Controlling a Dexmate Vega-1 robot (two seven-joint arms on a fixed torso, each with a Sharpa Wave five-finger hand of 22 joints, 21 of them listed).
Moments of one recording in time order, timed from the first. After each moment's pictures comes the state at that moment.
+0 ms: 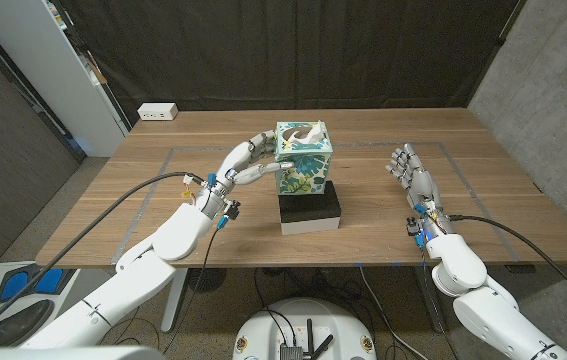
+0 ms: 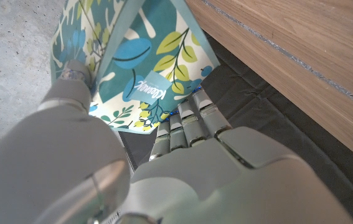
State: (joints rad) left arm 1.22 0.72 0.32 -1.96 -0.08 -0.38 0.16; left_hand 0.79 -0.04 0.41 -0.17 0.23 0.25 0.14 0.26 0.20 0.28 0.08 0.30 0.25 0.43 -0.03 0.24 0.18 0.50 0.02 0.26 0.19; right arm -1.39 -0.61 -0.21 -1.85 0.41 0.42 -0.29; right_hand 0.24 0.02 0.17 -0.13 0.18 0.11 0.13 0.20 0.19 0.15 0.11 0.20 0.21 0.07 0.06 0.22 0.41 0.29 0.05 0.20 0.17
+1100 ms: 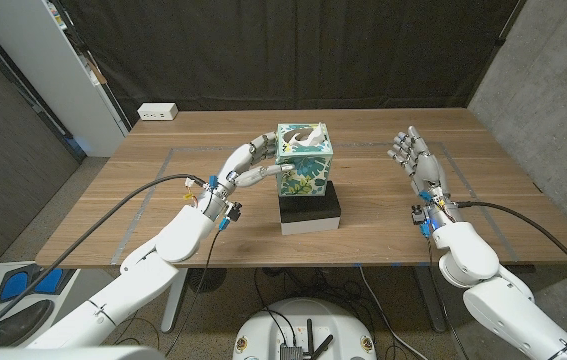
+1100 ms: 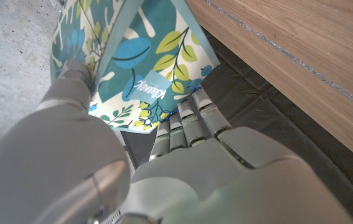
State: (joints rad) left arm 1.21 0.70 0.34 -1.91 -0.07 -0.43 0.16; left_hand 0.79 -0.05 0.41 -0.17 0.23 0.25 0.14 0.26 0.20 0.28 0.07 0.30 0.26 0.44 -0.03 0.24 0.18 0.50 0.01 0.26 0.19; right arm -1.44 -0.65 -0.14 -2.02 0.42 0.31 -0.30; right_hand 0.24 0.02 0.17 -0.13 0.18 0.11 0.13 0.20 0.19 0.16 0.11 0.20 0.21 0.07 0.06 0.22 0.41 0.29 0.05 0.20 0.17
